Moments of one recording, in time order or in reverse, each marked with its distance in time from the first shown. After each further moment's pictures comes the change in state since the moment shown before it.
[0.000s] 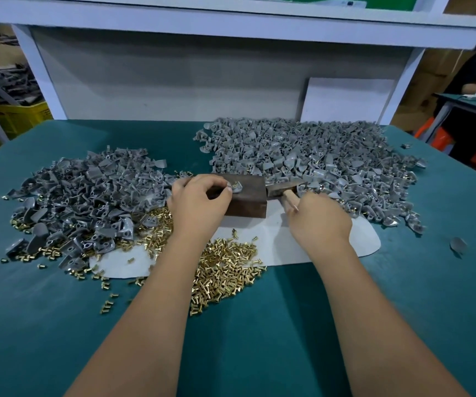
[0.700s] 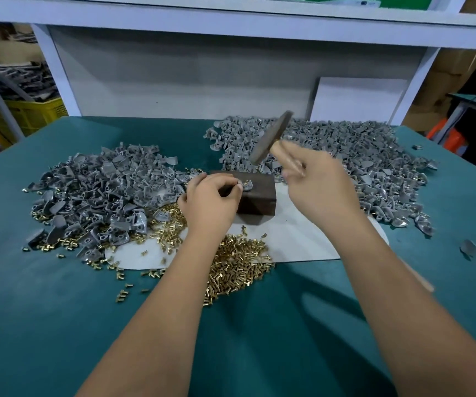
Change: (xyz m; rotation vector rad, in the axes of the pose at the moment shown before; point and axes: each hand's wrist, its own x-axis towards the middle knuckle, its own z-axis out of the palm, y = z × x) left_hand 0.000 0.001 0.003 0.090 0.008 -0.064; right_hand -0.006 -0.031 -0.056 0.477 0.028 -0.244
